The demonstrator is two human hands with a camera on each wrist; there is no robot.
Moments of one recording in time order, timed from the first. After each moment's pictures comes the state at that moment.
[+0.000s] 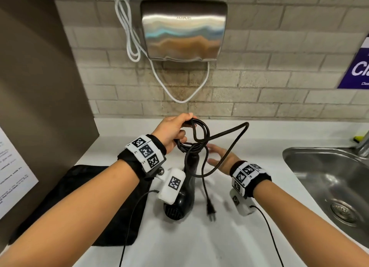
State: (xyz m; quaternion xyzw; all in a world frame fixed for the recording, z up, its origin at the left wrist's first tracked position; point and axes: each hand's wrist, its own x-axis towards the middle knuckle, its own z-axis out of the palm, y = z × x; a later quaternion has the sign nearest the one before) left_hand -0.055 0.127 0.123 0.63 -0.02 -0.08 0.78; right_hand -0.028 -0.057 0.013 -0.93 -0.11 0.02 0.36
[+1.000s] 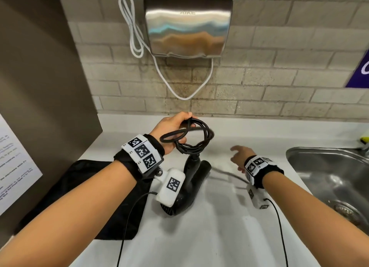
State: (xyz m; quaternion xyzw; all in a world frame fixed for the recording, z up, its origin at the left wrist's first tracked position) left_hand -0.063 0.132 0.122 0.60 -0.01 -0.08 0.79; right_hand -0.009 -0.103 0.011 -0.93 0.11 0.09 0.34
